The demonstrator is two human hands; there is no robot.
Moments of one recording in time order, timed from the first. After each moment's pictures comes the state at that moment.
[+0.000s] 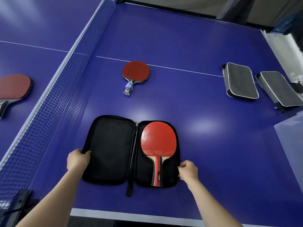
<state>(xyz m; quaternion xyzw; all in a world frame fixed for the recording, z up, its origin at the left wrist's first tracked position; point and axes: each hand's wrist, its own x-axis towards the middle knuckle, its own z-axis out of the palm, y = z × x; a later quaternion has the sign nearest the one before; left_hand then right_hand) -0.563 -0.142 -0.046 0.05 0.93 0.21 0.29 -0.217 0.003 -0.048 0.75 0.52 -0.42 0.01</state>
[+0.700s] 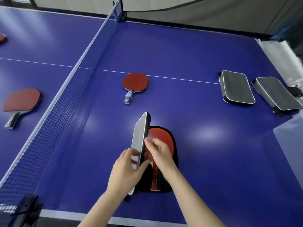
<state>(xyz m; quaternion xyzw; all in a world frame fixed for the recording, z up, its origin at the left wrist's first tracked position) -0.401 -0.116 0.073 0.40 0.81 0.35 0.27 -0.306 -0.013 0.071 0.46 0.57 -0.65 -0.22</state>
